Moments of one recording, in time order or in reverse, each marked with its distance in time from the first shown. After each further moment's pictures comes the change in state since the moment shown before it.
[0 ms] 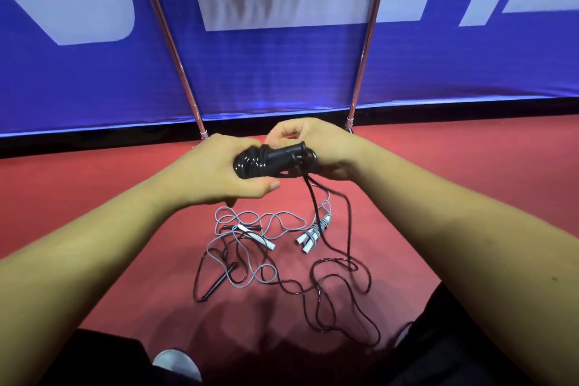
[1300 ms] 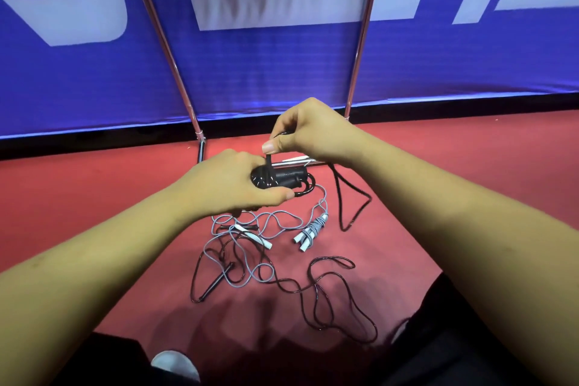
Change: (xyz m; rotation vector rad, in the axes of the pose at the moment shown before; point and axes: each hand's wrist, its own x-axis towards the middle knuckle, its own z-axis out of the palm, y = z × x) left_hand 0.009 0.006 0.024 0.233 -0.108 -0.189; right_hand -0.014 -0.031 -0.006 -0.566 0.156 -0.093
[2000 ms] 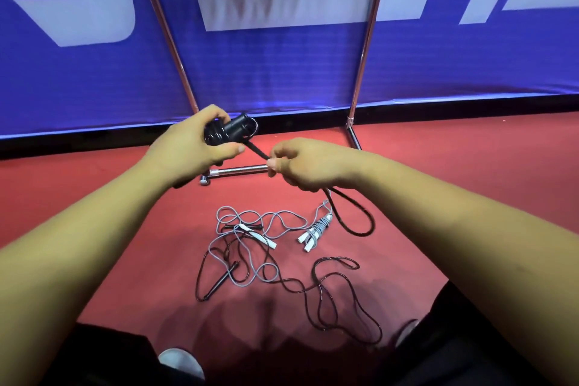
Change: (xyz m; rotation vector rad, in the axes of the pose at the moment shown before) left_hand 0.010 -0.056 -0.032 -0.151 0.344 -0.140; right_hand -0.009 -0.001 0.029 -0.040 -0.262 0.217
